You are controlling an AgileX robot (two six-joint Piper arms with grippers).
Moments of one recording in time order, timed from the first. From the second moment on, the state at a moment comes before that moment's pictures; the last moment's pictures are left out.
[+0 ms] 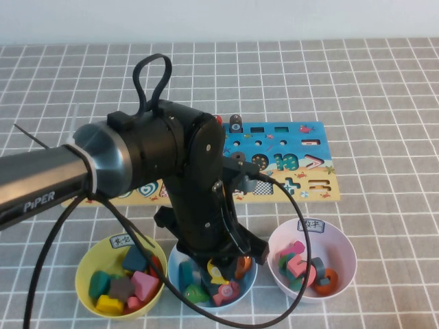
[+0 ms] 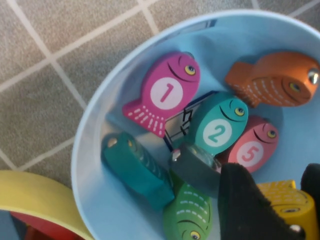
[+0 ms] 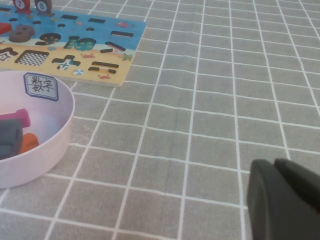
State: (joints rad) right arm 0.15 -0.01 0.03 0.07 0.37 -0.08; left arm -0.76 1.81 -1.32 -0.14 1.07 -0.18
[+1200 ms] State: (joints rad) right arm 0.15 -0.01 0.03 0.07 0.37 -0.08; left arm -0.76 1.77 -1.37 0.07 1.06 -0.14
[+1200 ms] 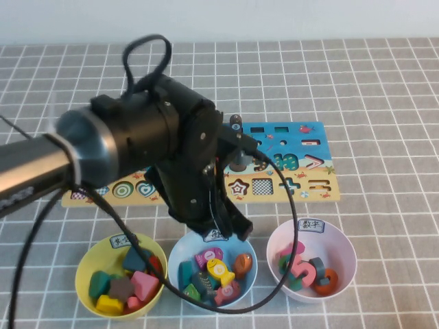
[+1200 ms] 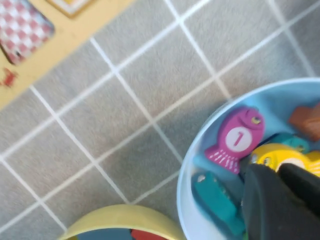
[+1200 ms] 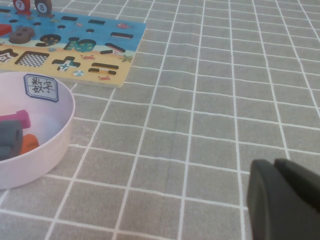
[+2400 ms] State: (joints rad) right arm 0.15 -0.01 0.03 0.07 0.37 -0.08; left arm -0.76 0.84 -0.40 -0.01 0.14 -0.16
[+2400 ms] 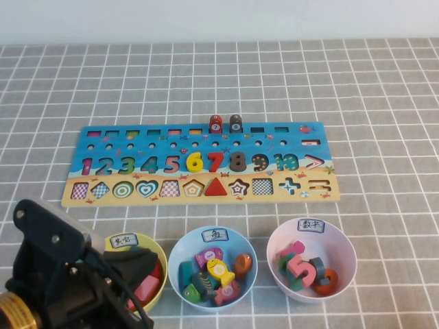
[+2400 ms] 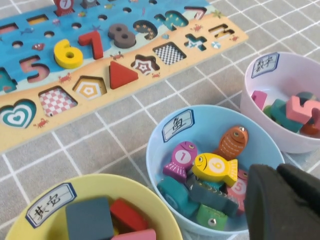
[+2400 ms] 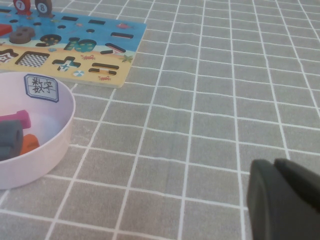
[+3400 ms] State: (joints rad) right arm 0.15 -0.01 0.03 0.07 0.37 -0.08; left arm -0.29 0.18 0.02 -0.18 -0.27 0.12
